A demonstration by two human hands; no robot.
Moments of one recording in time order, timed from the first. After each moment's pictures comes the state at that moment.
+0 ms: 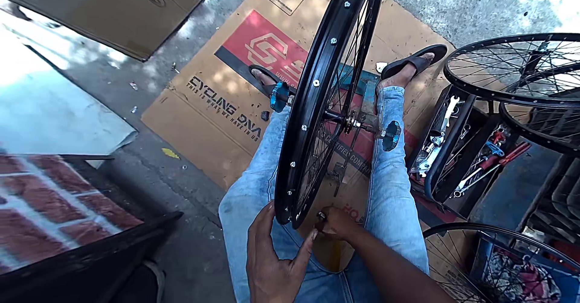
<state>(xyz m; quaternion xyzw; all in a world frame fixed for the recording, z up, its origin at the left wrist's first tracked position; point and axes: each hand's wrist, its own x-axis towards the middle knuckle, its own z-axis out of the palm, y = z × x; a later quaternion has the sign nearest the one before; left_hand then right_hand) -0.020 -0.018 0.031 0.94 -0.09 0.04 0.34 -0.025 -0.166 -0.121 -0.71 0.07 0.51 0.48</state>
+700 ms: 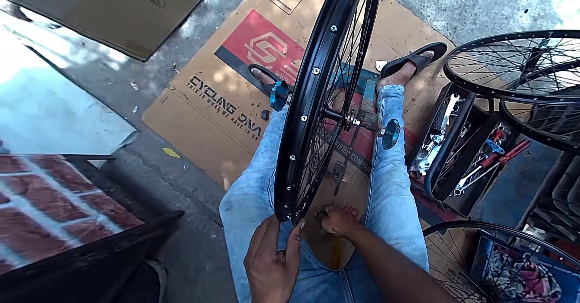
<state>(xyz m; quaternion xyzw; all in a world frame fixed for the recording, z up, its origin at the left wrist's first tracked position) -0.018 -0.016 0.025 0.95 -0.08 0.05 0.30 -0.023 -0.165 -0.119 -0.70 0.10 0.51 0.48</state>
